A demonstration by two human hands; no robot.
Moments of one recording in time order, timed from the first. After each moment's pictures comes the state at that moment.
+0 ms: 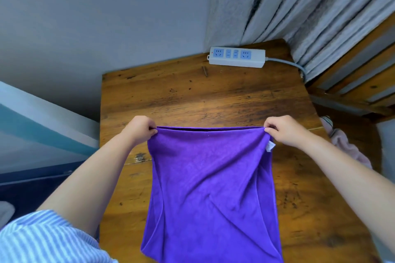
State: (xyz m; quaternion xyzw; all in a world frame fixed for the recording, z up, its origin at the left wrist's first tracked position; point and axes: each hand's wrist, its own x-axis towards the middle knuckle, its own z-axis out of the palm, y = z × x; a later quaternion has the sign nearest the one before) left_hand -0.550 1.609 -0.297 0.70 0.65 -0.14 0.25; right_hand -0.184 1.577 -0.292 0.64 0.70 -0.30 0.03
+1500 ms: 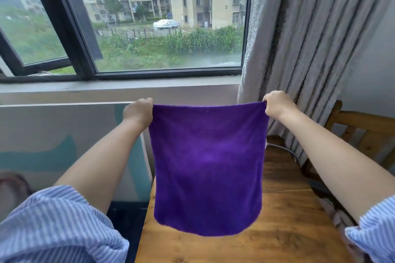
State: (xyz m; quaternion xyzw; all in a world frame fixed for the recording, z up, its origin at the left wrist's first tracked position) left_hand -0.605 1.475 0.003 0.61 0.78 0.12 -0.09; right_hand -0.272 1.515 0.011 0.67 0.73 0.03 -0.14
